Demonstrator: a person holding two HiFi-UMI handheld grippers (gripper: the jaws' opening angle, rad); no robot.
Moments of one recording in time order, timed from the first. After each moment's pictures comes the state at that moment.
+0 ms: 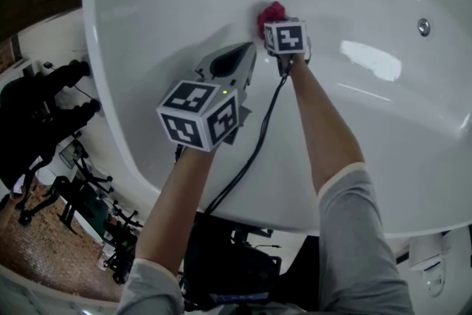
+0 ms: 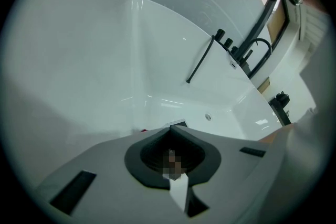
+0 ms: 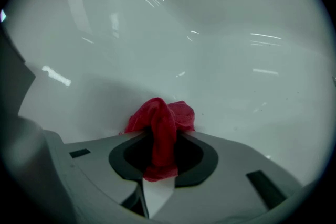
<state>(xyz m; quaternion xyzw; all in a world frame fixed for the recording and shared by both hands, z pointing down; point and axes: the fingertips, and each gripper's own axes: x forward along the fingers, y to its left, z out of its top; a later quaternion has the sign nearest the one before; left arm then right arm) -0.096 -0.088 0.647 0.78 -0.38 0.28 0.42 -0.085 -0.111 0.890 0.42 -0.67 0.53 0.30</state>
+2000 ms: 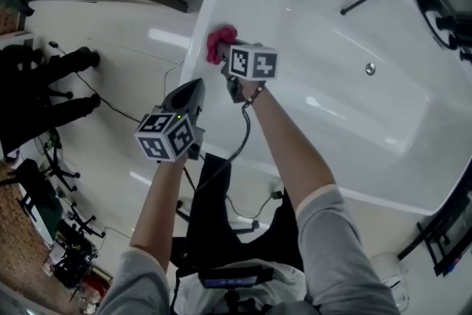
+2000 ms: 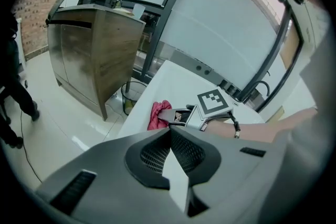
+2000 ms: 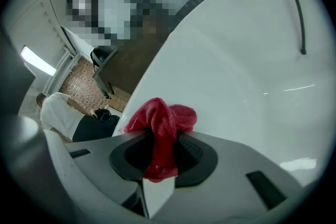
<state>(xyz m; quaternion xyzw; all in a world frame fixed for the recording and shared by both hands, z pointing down) -0.231 -0.040 0.457 0.72 -0.52 0.19 0.42 -0.201 -0.145 0.560 0.35 -0.76 0.54 0.14</state>
